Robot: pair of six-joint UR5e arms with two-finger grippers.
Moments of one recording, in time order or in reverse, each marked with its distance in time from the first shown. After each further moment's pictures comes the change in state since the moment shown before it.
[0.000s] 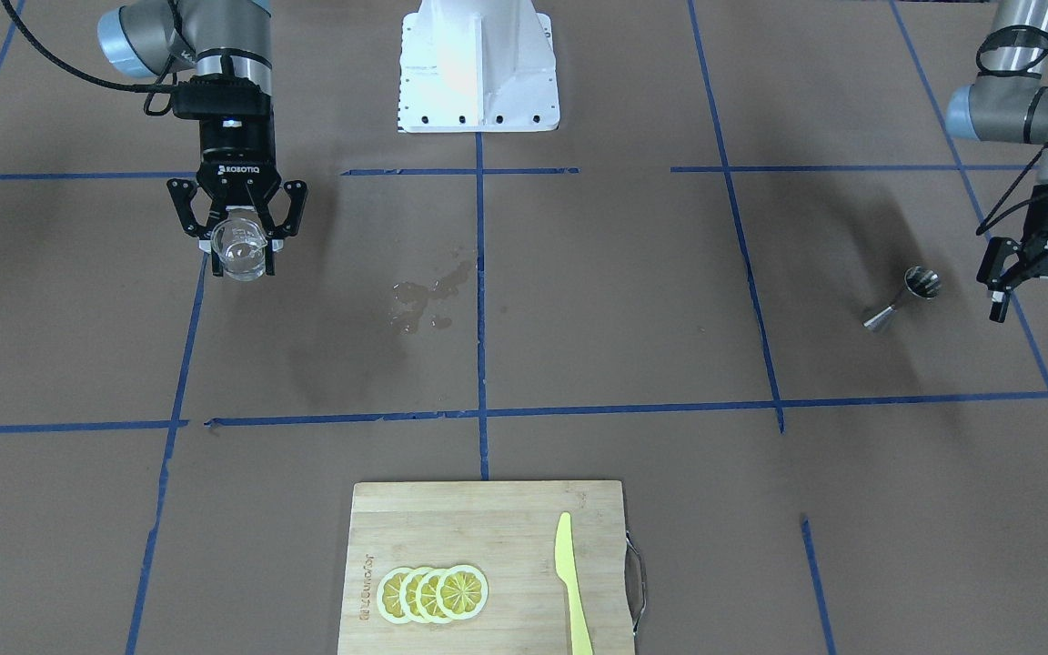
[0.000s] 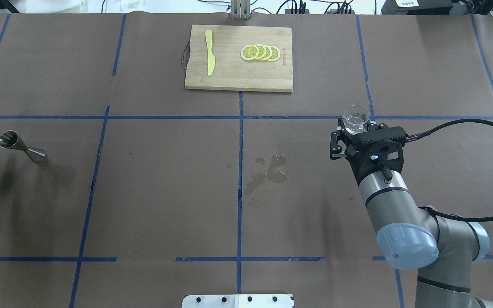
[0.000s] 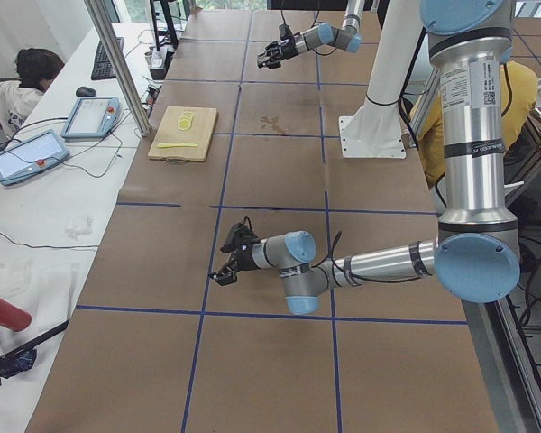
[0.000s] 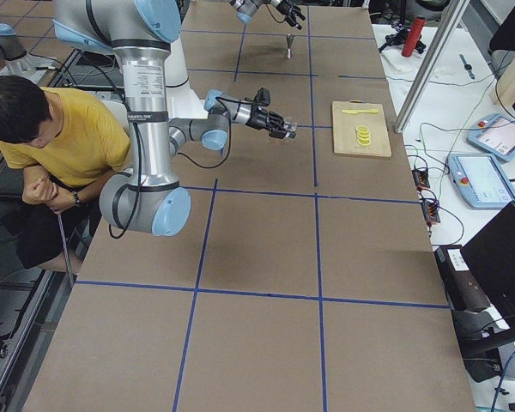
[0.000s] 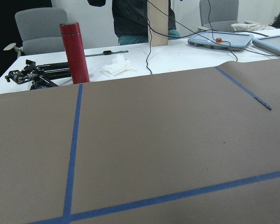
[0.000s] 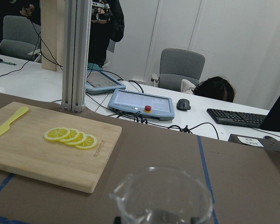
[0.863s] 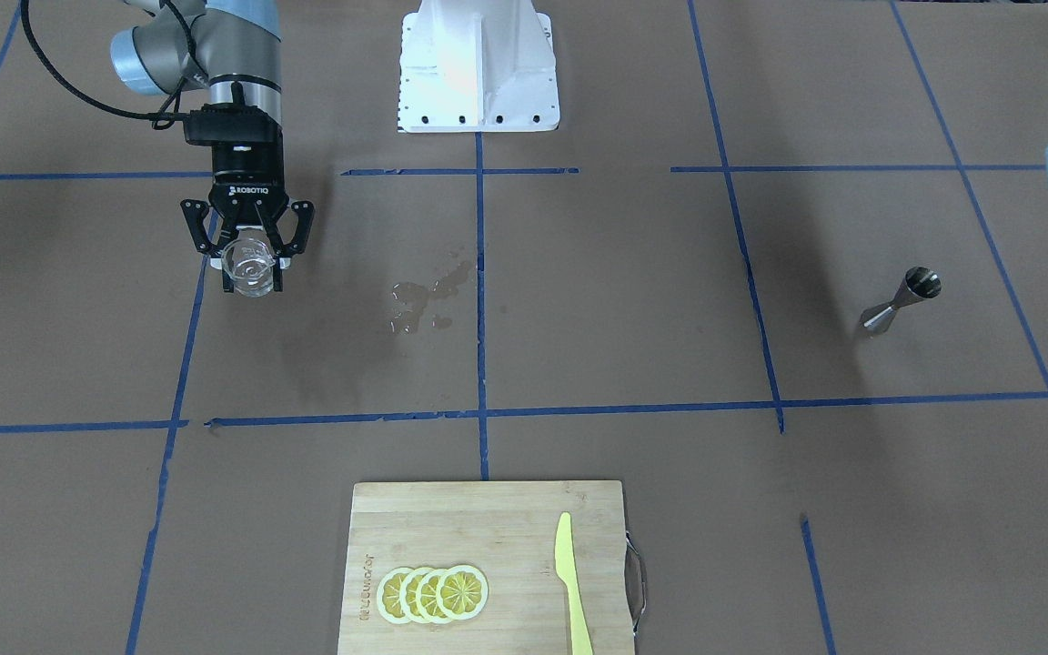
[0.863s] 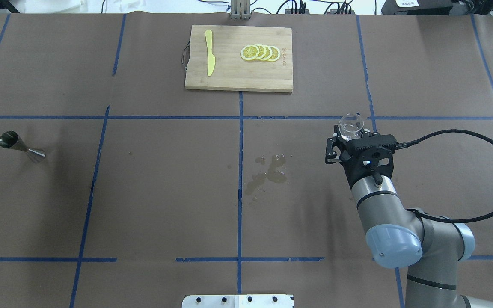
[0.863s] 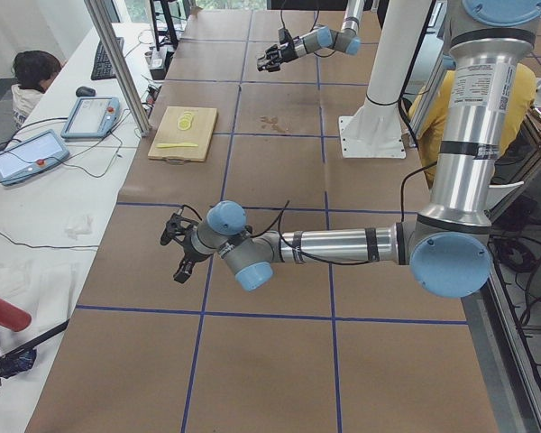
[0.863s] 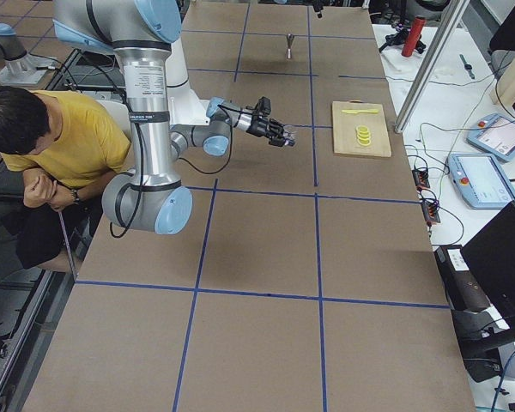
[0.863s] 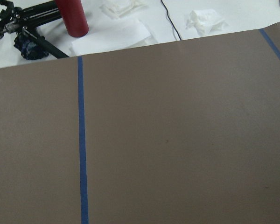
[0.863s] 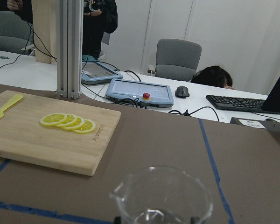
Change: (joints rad) left arm -0.330 -0.221 -0.047 0.696 -0.586 0.115; right arm -0.015 0.028 -0.119 0.060 0.001 0.080
